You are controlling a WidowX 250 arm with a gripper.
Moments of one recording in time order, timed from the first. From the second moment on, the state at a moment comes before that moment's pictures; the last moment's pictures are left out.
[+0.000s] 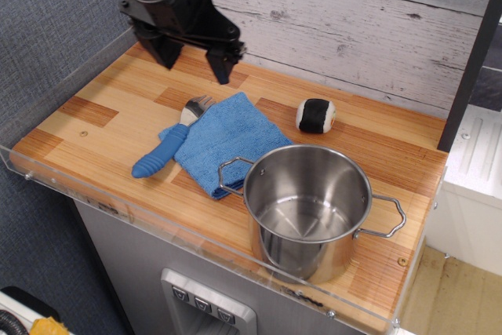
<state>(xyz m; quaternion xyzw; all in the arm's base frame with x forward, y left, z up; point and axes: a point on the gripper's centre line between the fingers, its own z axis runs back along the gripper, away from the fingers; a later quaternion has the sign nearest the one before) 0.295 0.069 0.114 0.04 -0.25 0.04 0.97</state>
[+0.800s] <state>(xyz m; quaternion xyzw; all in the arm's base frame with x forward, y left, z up) 0.284 0.083 0.070 0.05 -0.21 0.05 0.98</state>
